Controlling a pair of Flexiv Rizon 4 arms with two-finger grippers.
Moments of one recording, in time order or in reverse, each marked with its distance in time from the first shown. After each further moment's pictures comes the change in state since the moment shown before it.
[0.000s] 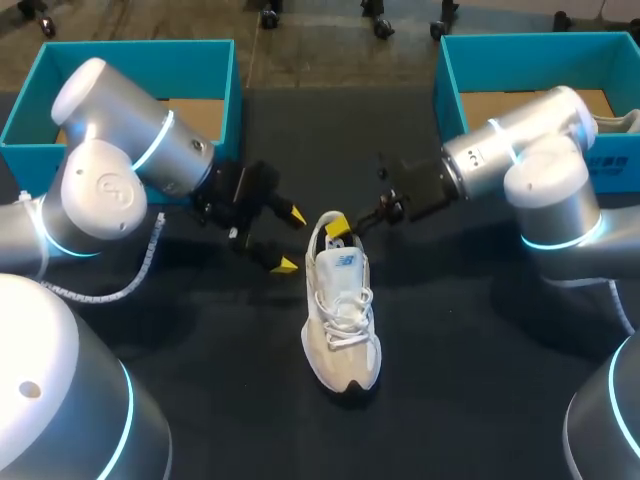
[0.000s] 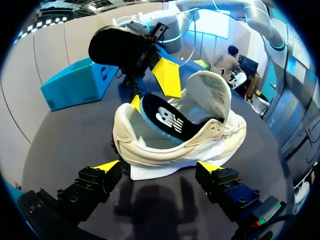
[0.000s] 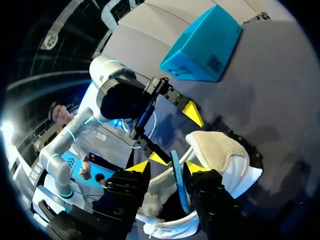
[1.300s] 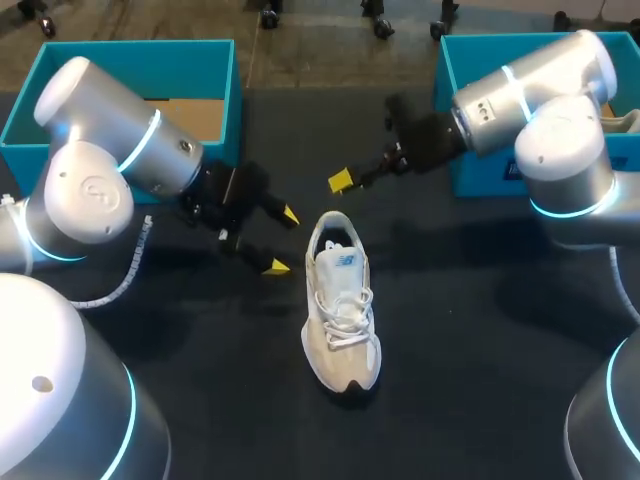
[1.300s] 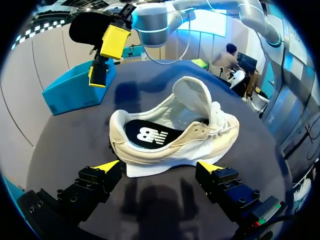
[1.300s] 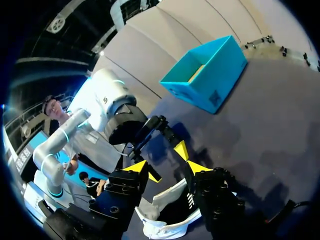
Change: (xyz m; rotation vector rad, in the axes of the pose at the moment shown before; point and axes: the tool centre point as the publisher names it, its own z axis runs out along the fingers) left arm 0.014 -0.005 -0.020 -0.006 -0.015 0.029; right arm 0.022 0.056 -0.042 -0.069 -0.120 -0.114
